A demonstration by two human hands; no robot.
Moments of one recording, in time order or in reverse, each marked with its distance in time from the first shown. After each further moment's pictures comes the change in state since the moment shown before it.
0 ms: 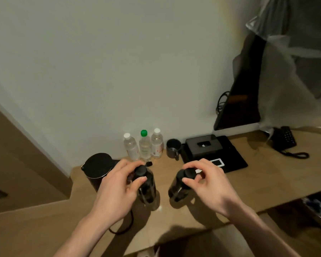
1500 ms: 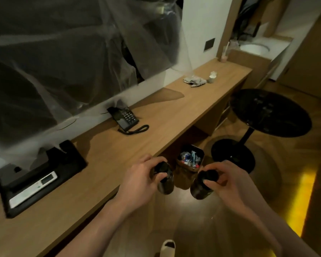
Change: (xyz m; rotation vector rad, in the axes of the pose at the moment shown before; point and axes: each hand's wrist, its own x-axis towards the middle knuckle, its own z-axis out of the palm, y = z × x) left_hand -0.046 0.571 0.517 -0.129 -0.548 0.485; right_hand -0.350 0.471 -0.481 -0.027 0.512 0.377
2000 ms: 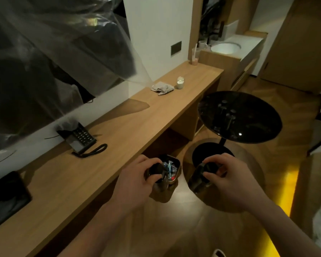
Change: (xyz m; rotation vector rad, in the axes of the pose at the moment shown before) left_hand 0.176 0.127 0.142 0.100 -0.019 -0.004; right_hand 0.103 0.160 -0.186 -0.105 0.024 0.053
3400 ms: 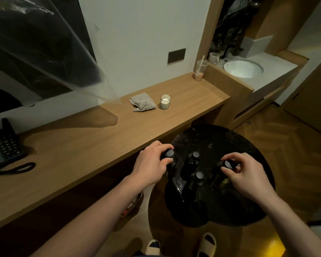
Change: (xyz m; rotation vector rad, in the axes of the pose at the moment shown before) left_hand 0.450 0.168 0.210 -0.109 0.061 -0.197; right_hand 0.411 0.292 -0.225 -0.123 -0.035 0.035
